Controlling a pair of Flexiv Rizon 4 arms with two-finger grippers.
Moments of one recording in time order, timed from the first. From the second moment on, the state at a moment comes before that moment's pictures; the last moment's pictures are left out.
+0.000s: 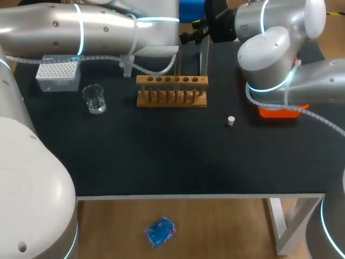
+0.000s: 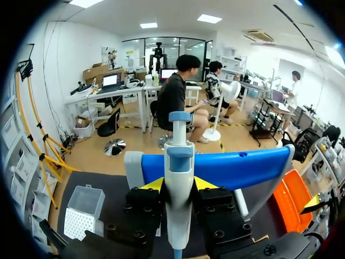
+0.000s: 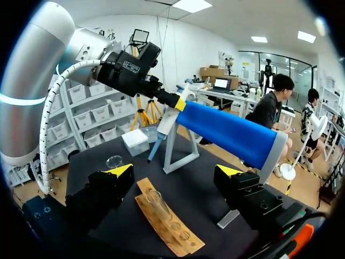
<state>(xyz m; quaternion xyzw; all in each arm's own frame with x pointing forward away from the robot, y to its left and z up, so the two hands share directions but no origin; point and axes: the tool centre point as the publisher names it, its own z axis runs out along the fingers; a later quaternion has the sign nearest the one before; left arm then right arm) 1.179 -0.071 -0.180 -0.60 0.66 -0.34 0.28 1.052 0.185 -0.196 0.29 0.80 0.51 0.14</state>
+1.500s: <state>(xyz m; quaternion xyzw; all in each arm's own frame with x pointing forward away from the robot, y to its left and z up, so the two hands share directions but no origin) 1.188 -0.073 -0.206 -0.62 0.67 -0.31 0.26 1.052 0.185 -0.196 0.29 0.80 0.51 0.14</state>
